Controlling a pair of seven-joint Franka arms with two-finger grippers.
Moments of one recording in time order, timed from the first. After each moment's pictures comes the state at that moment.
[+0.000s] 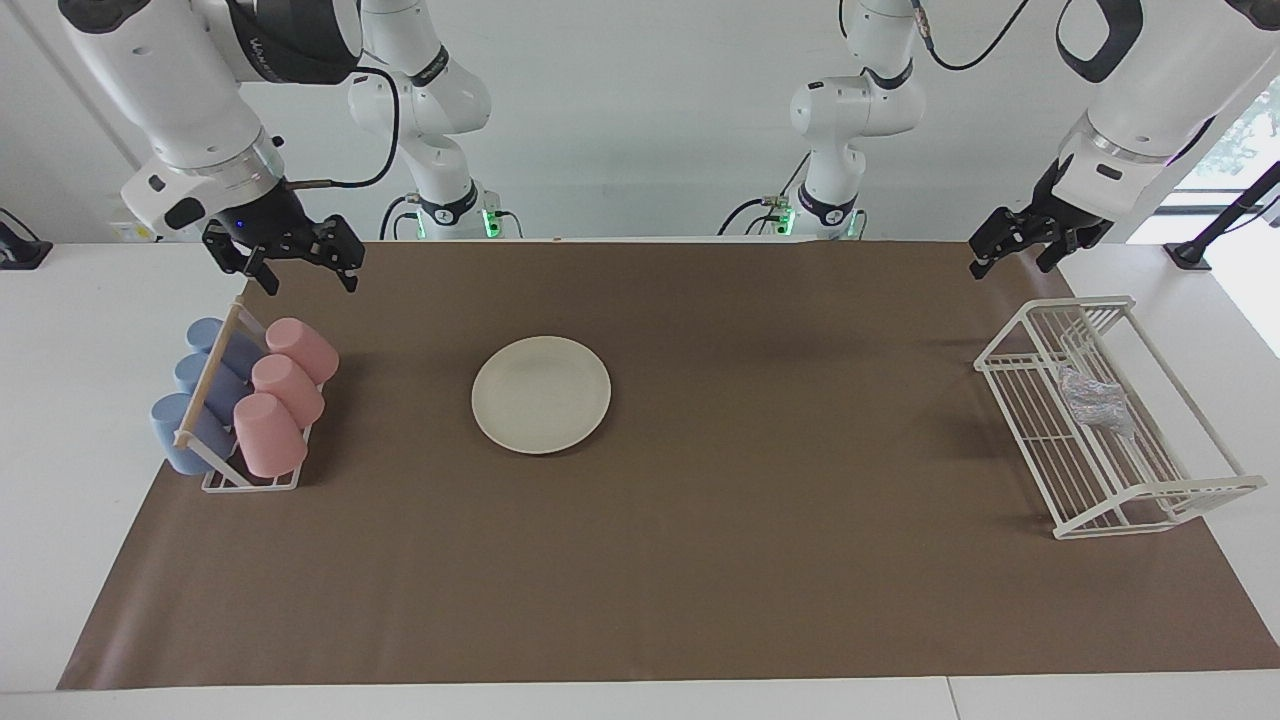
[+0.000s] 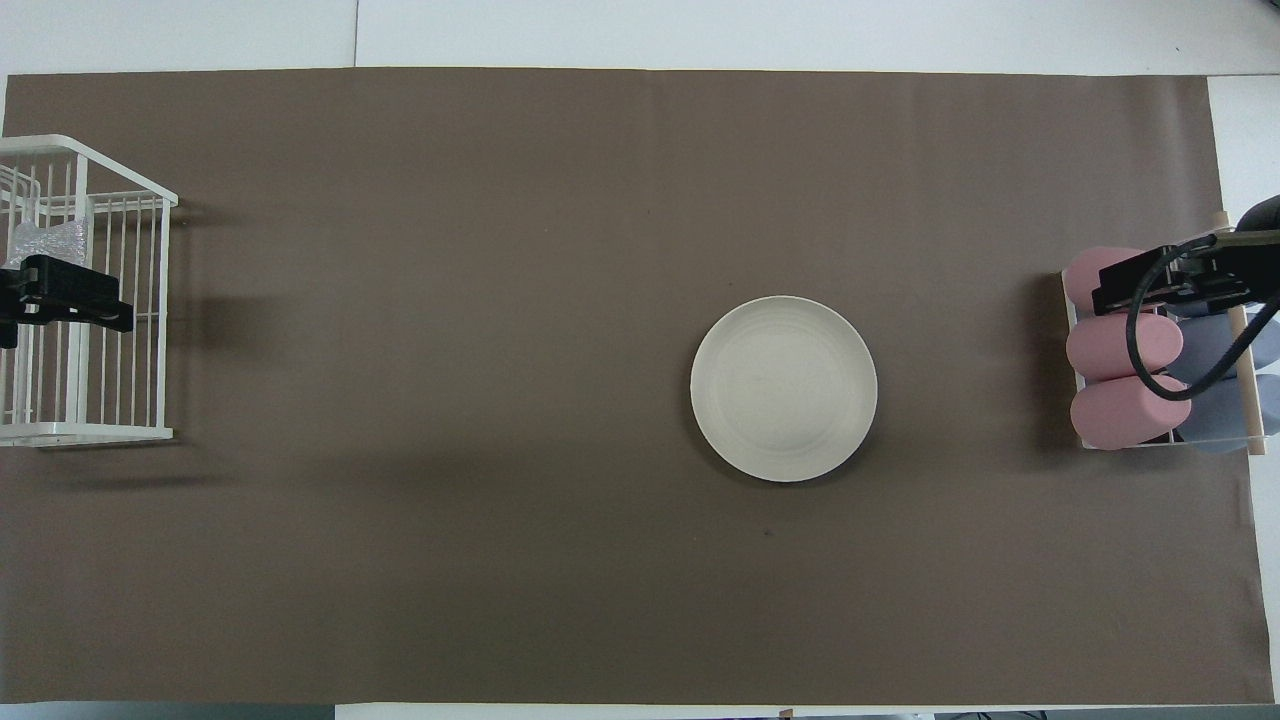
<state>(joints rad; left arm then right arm) 0.00 -0.02 -0.02 -1.59 -0.03 1.52 -0.07 0.02 0.02 -0.04 -1.59 0.01 1.56 -0.03</state>
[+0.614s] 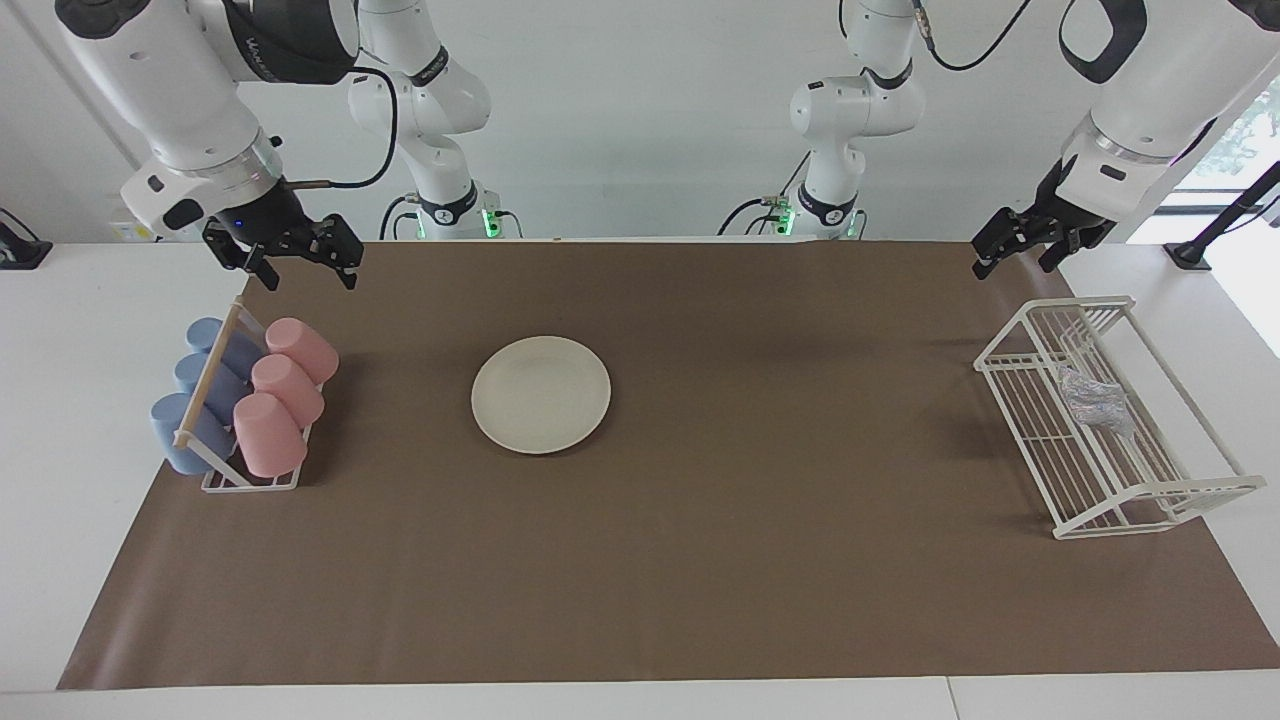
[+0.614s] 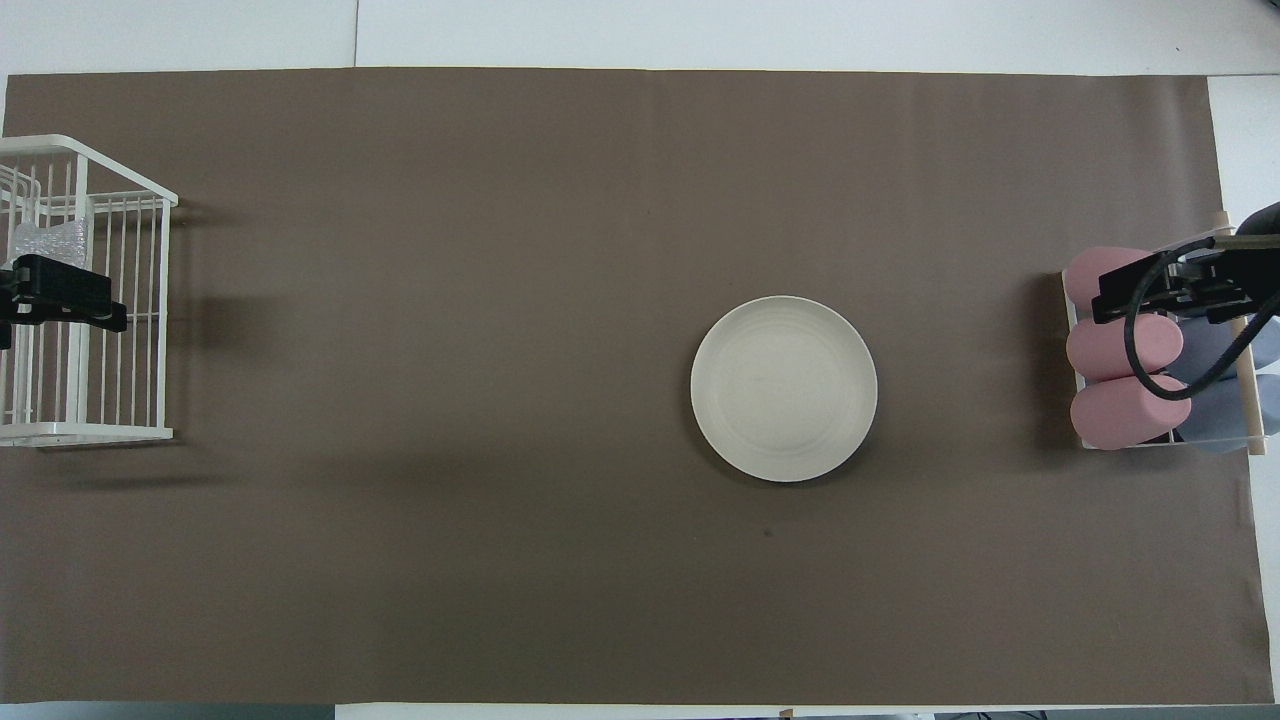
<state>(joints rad) 0.01 -0.02 -0.01 -1.59 -0.03 1.52 -0.07 0.02 0.02 -0.03 -1.59 0.01 1.53 0.02</state>
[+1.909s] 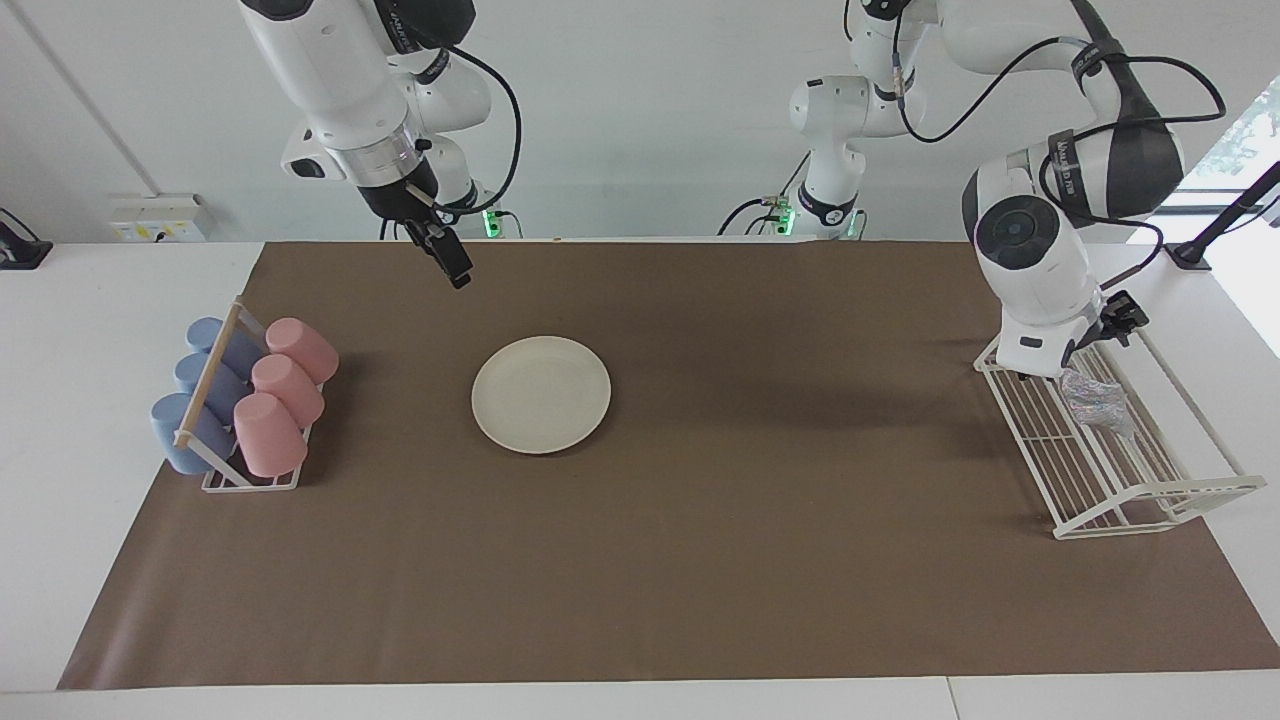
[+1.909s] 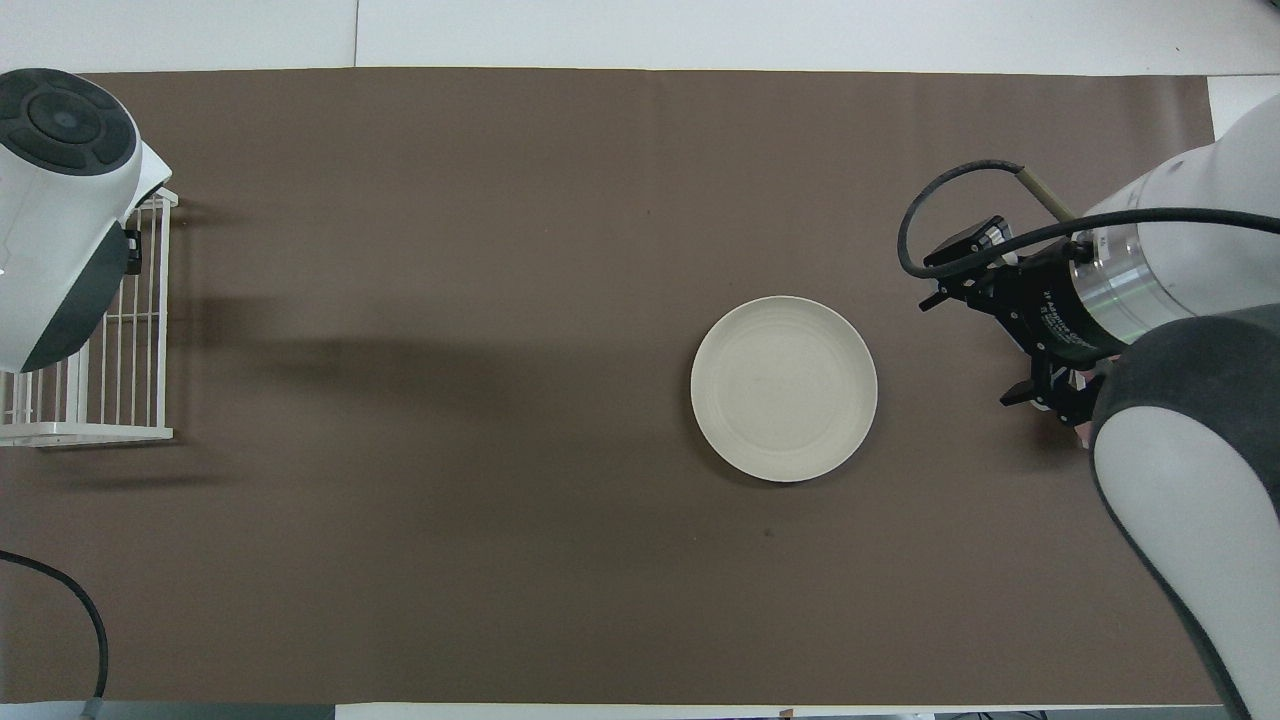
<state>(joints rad) -0.09 0.23 -0.04 -1.69 0.80 1.75 -0.38 0.22 0.00 0.00 -1.59 0.13 1.52 1.20</state>
